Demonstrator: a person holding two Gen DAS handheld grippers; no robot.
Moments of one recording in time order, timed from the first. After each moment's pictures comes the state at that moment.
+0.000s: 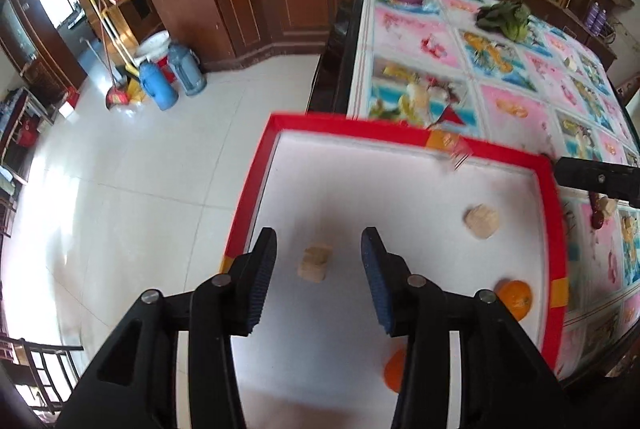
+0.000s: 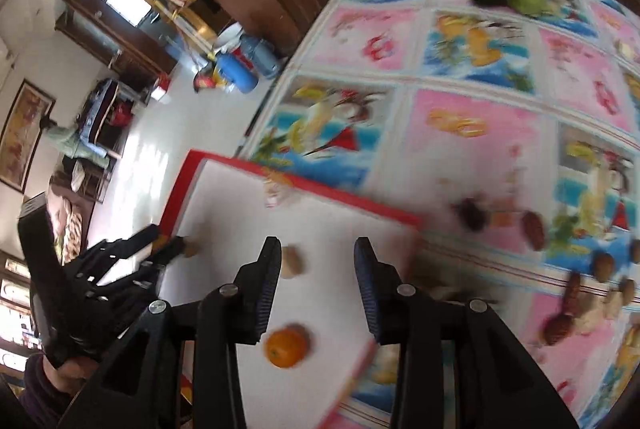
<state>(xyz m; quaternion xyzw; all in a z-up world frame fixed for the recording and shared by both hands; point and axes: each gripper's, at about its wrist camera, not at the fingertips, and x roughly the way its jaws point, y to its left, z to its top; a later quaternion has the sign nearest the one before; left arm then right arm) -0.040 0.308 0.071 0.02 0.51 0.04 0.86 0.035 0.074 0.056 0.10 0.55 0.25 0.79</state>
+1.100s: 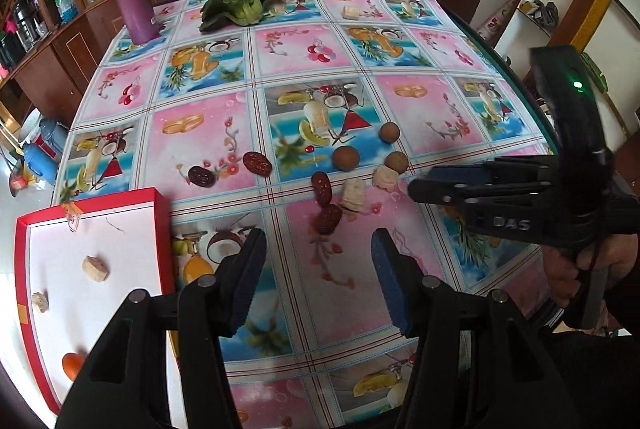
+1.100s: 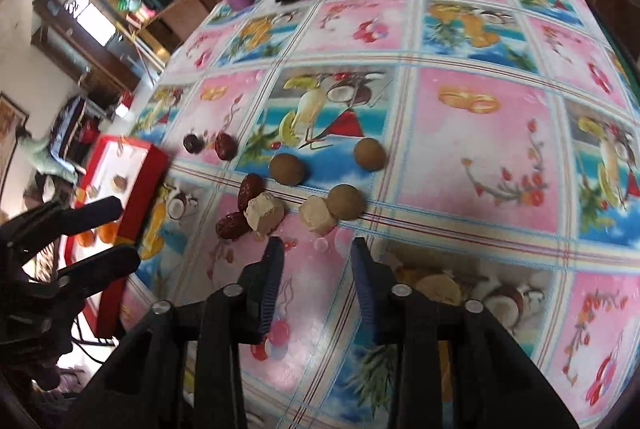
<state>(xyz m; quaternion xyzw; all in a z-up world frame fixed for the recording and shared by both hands) -0.058 0.026 0.082 0.06 0.51 -0.18 0.84 0.002 -0.146 0.019 0.07 0.54 0.19 0.81</state>
